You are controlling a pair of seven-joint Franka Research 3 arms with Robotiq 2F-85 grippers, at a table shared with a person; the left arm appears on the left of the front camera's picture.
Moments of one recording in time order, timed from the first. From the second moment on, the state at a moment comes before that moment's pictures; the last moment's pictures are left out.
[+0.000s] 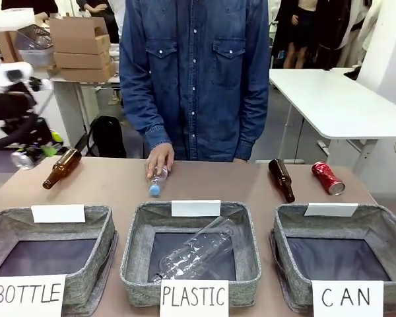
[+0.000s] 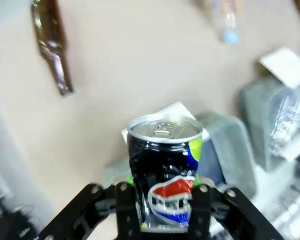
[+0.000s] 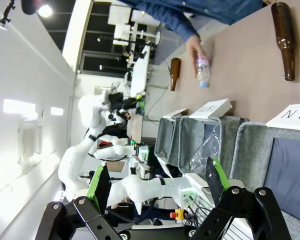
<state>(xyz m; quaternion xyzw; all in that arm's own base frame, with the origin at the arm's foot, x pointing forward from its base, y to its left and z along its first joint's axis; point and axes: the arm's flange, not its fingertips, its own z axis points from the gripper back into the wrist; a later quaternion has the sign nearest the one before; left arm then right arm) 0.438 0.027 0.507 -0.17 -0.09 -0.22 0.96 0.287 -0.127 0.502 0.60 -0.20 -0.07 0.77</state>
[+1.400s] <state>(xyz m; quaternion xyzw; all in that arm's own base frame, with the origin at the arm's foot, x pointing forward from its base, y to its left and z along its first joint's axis) 0.286 -0.027 0.579 -0.21 -0.14 -0.42 0.87 0.288 -0.127 0.503 0.60 -0.20 -0.07 0.77</state>
